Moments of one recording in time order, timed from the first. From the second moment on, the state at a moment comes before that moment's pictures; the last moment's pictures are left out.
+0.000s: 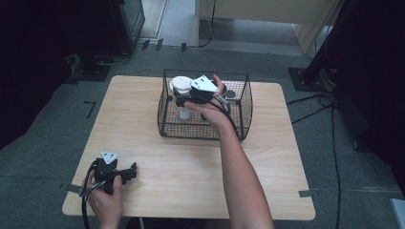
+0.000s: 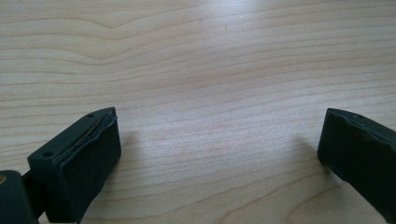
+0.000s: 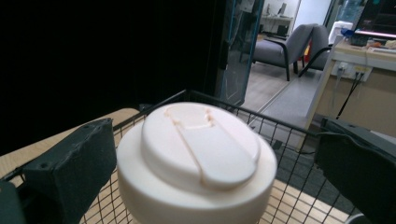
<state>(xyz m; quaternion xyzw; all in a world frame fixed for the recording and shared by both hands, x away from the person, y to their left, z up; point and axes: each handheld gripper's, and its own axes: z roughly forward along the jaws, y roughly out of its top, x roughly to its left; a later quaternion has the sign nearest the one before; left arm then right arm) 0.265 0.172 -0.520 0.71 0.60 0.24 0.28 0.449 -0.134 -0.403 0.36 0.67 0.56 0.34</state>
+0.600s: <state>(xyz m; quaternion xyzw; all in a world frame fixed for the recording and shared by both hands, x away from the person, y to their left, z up) 0.265 0.172 -0.520 0.71 0.60 0.24 0.28 0.431 -0.159 -0.377 0.36 0.64 0.57 0.36</state>
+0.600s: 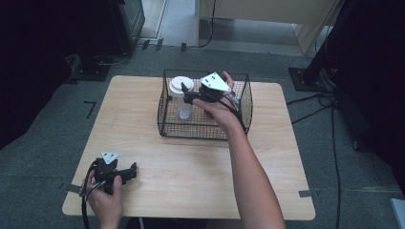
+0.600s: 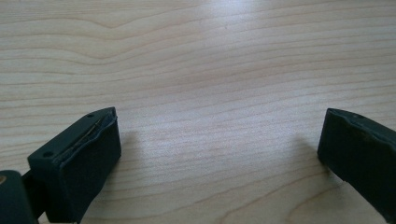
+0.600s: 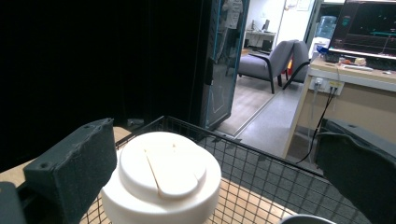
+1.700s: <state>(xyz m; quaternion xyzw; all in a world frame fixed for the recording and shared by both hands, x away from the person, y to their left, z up) 0.265 0.172 -0.521 0.71 0.60 0.25 0.28 0.355 -0.220 -0.377 0.41 0.62 0.55 0.38</state>
